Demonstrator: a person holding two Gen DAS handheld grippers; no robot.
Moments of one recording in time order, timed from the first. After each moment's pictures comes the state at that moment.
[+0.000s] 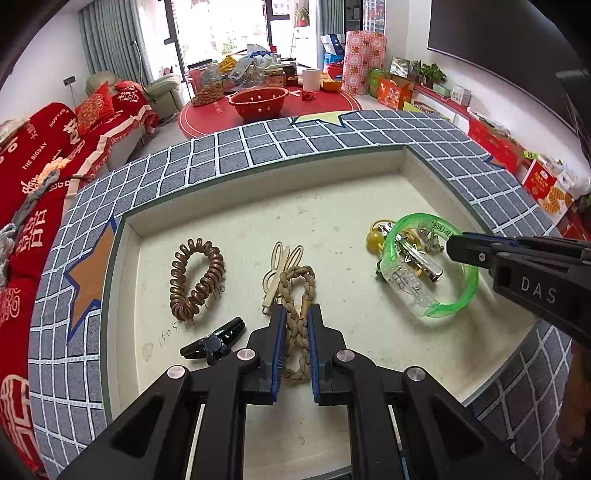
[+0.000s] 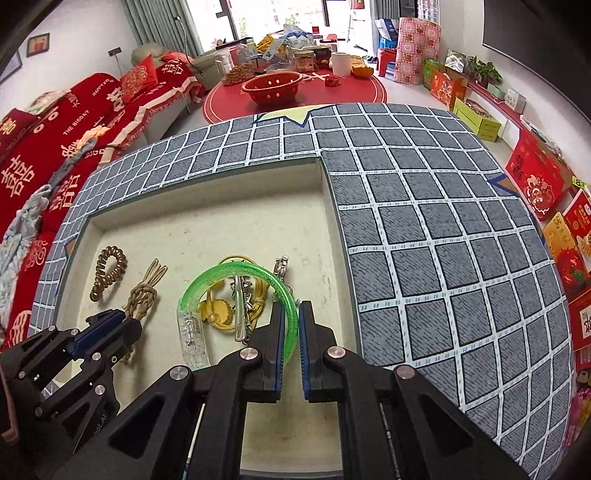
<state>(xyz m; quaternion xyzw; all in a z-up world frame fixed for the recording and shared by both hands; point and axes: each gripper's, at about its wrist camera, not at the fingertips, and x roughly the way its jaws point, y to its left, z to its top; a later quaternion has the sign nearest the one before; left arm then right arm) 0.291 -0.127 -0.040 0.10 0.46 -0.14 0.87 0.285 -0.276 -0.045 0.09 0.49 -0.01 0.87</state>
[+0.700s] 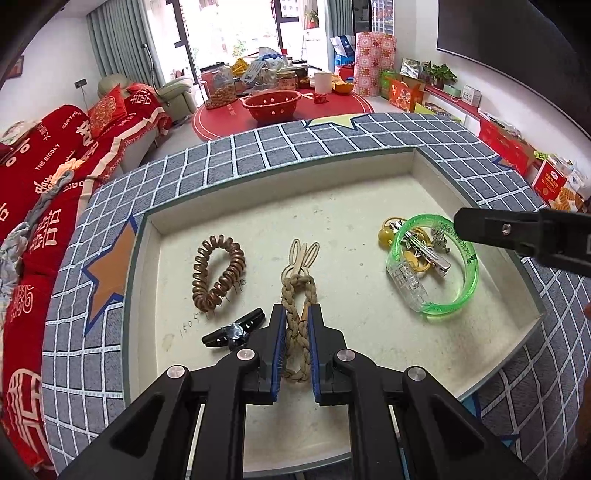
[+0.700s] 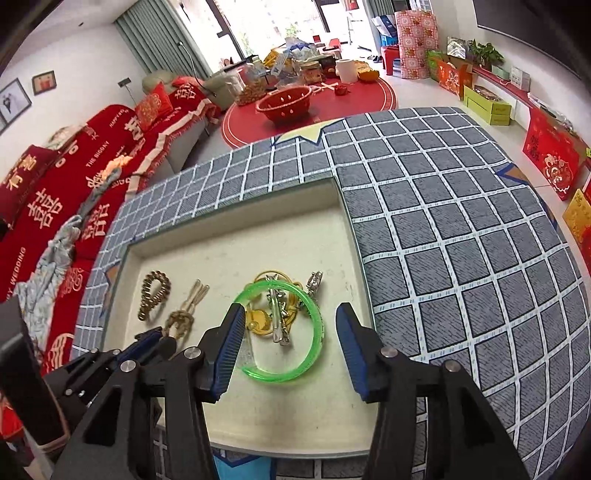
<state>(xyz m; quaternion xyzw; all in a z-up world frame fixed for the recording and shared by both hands) 0.283 -0.122 -0.031 0.11 0.45 -0.12 0.88 0.271 -0.287 -0.023 0.17 0.46 0.03 0.87</state>
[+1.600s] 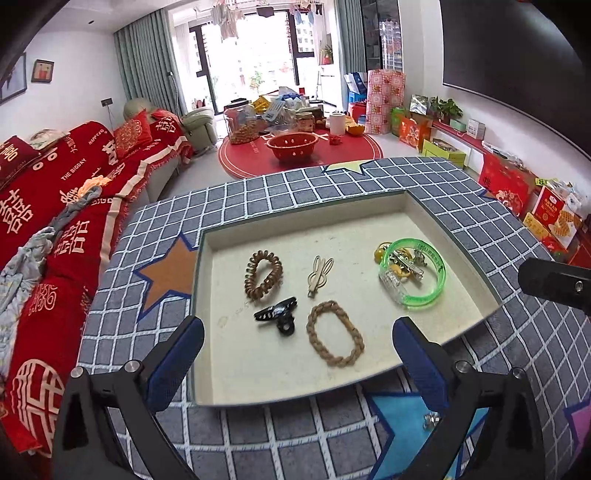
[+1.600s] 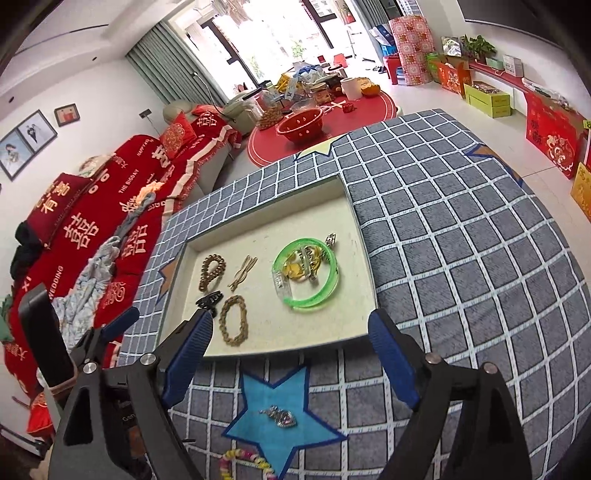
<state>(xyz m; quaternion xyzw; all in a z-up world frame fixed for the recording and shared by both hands) 0.220 -0.087 0.019 0.09 0.38 -0.10 0.92 0.177 -0.297 0.012 0.23 0.40 0.07 0.88</state>
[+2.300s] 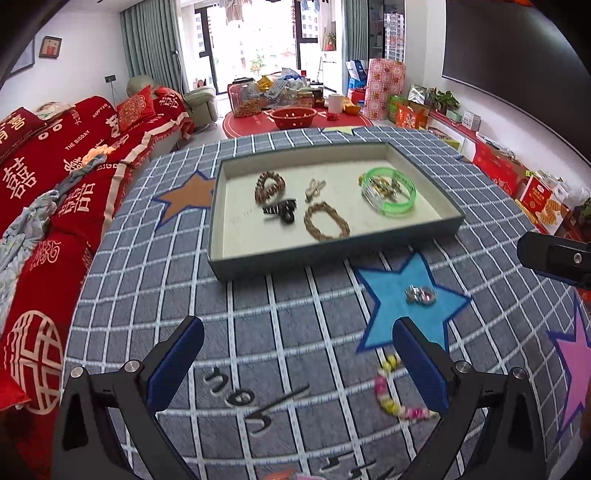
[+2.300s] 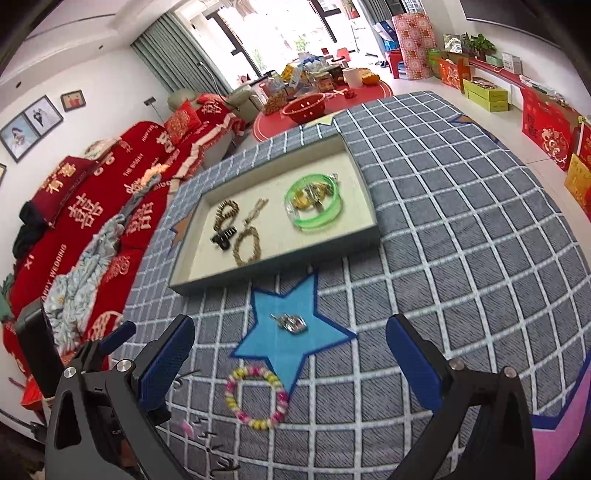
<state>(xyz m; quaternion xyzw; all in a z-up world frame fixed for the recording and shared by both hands) 0.123 -0.059 -0.004 0.07 0.42 -0.10 0.90 0.095 -0.271 0.000 0.21 0.42 0.07 0.88</state>
